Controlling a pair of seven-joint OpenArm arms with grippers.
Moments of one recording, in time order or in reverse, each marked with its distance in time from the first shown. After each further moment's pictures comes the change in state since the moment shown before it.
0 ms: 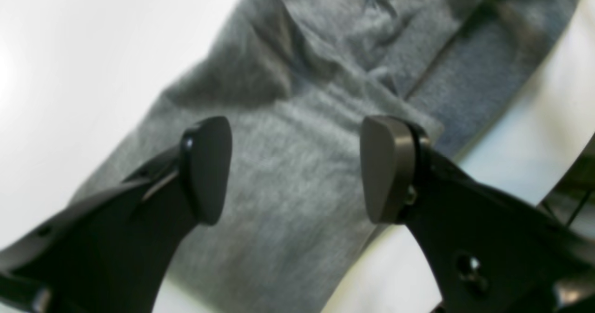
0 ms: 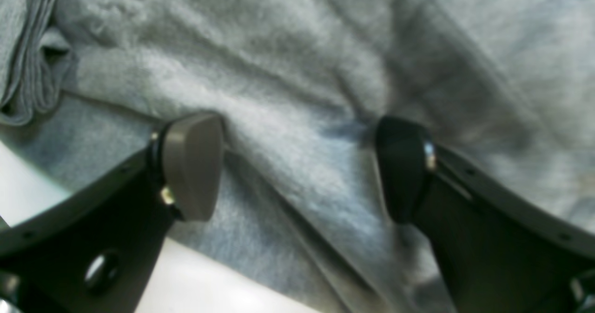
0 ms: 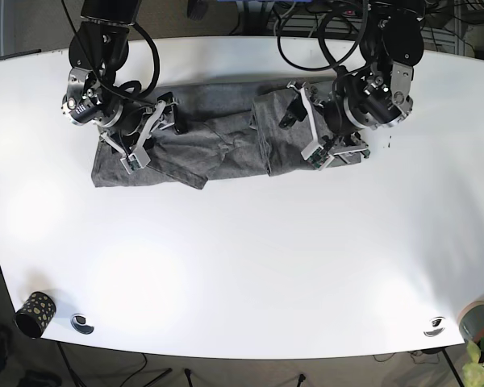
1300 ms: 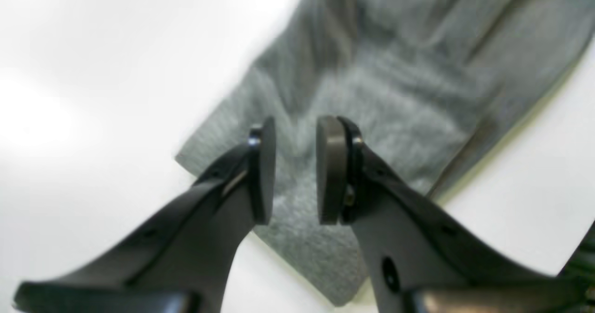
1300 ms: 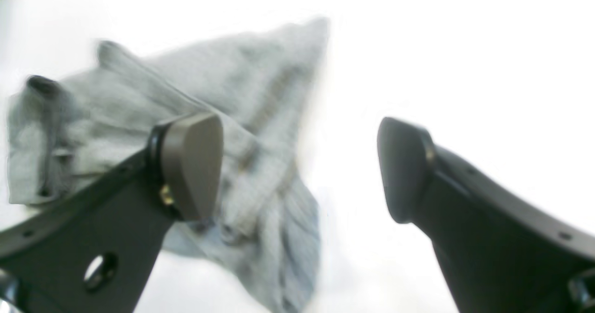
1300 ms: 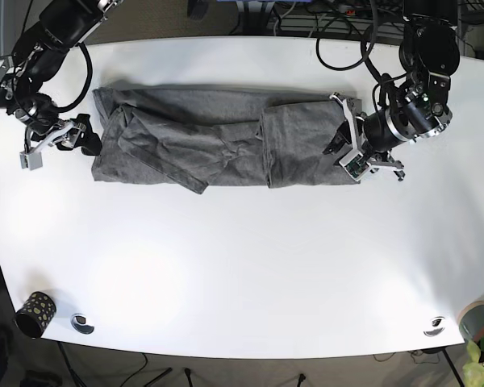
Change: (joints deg) left arm -2.0 -8.8 -6.0 -1.9 -0.9 -11.3 -10.4; right arm 7.3 7.2 31.4 -13.7 21.6 -0.3 -14.1
